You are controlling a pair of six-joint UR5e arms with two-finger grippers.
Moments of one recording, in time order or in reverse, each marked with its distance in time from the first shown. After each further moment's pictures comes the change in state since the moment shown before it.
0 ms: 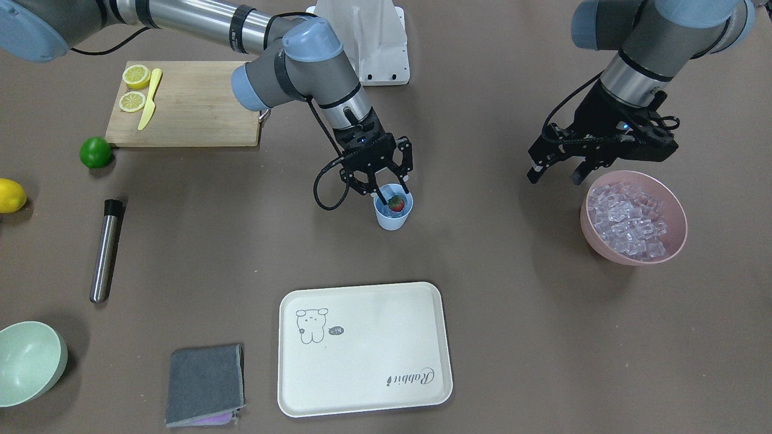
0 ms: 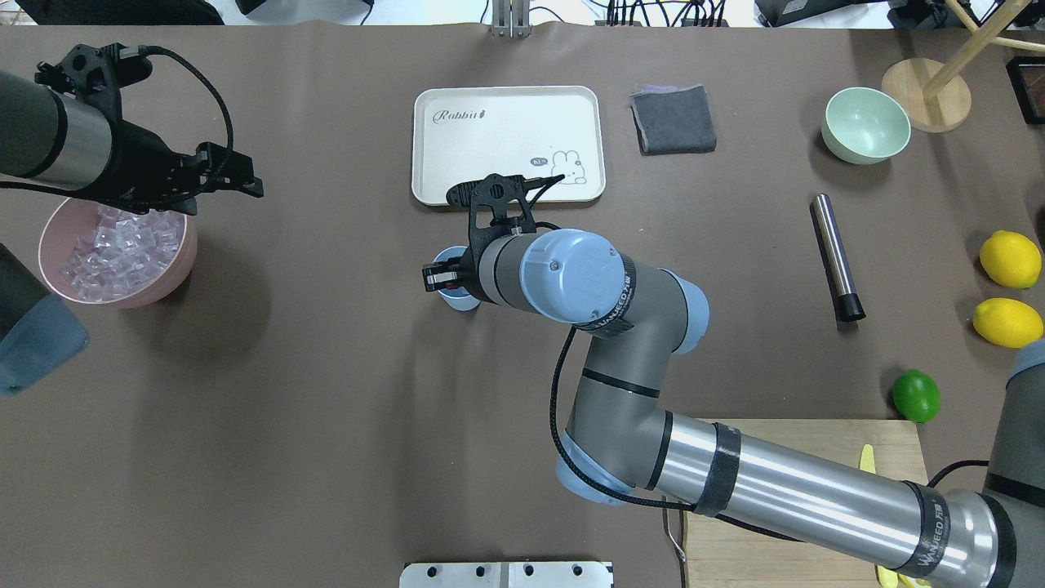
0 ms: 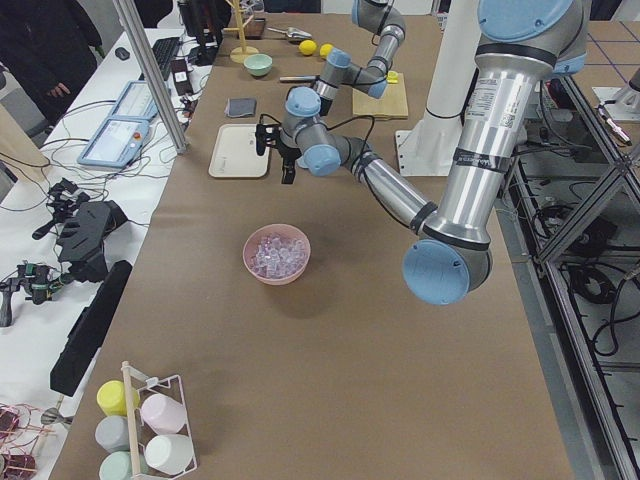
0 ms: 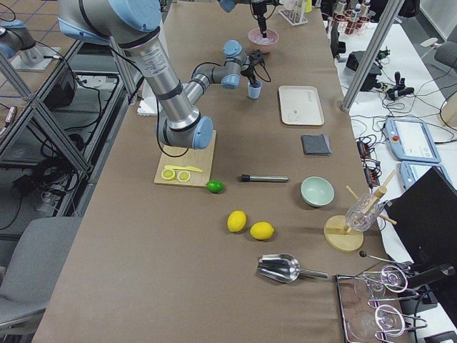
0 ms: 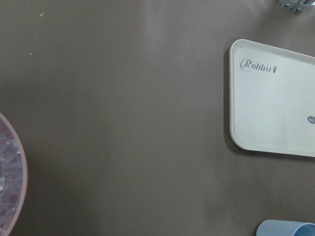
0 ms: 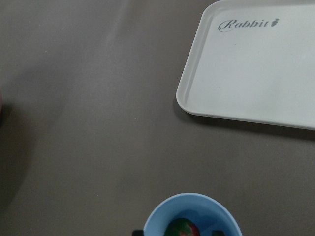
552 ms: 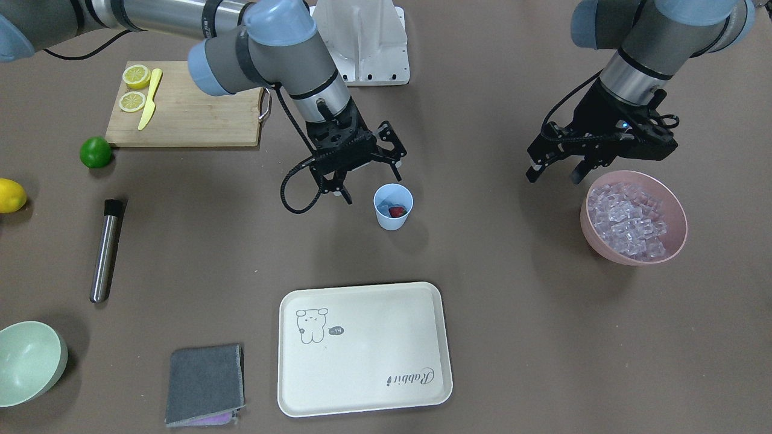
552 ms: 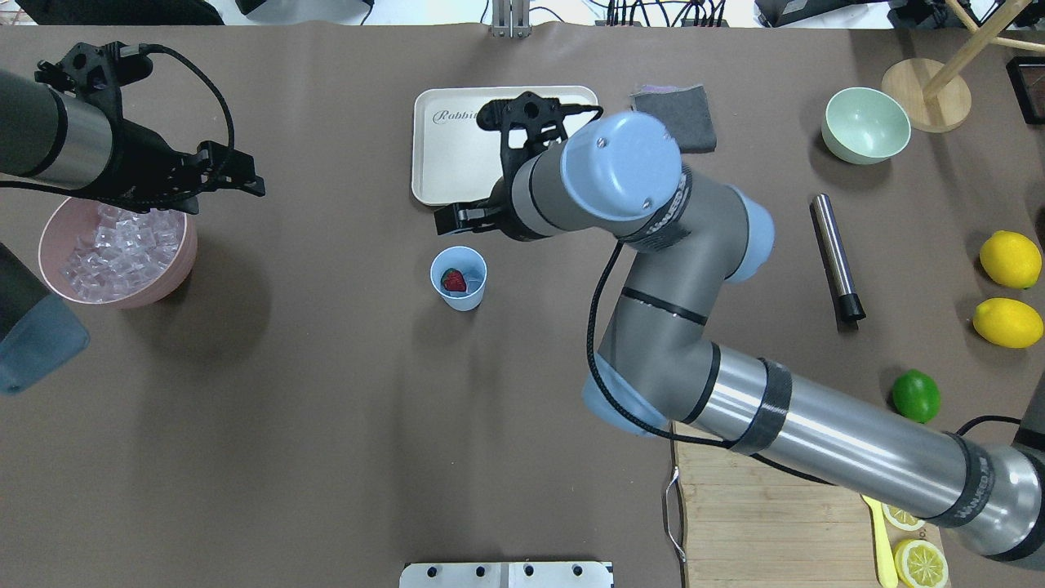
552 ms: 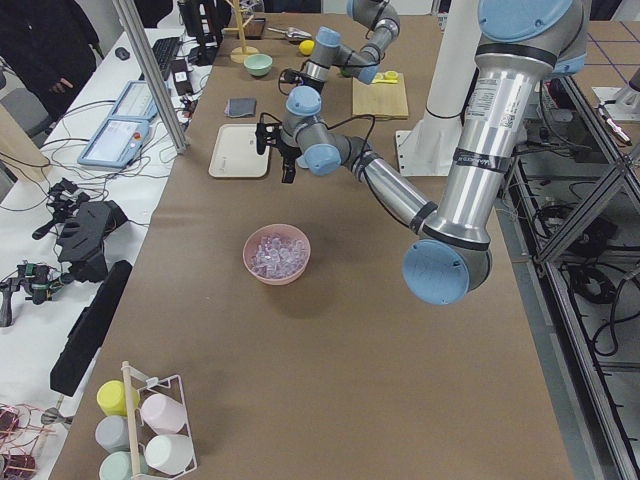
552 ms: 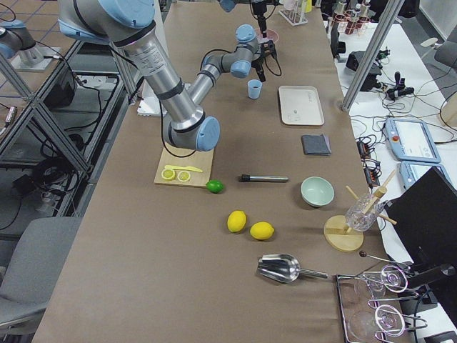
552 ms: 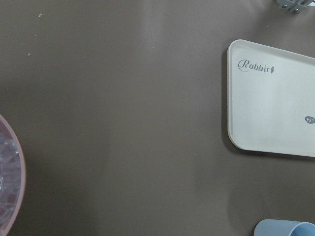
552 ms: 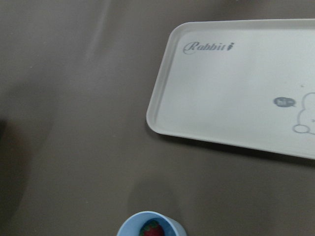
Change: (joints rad) left arm 0.000 -0.005 -0.003 0.000 0.001 -0.004; right arm 0.177 -0.010 0.165 -0.274 0.264 -0.009
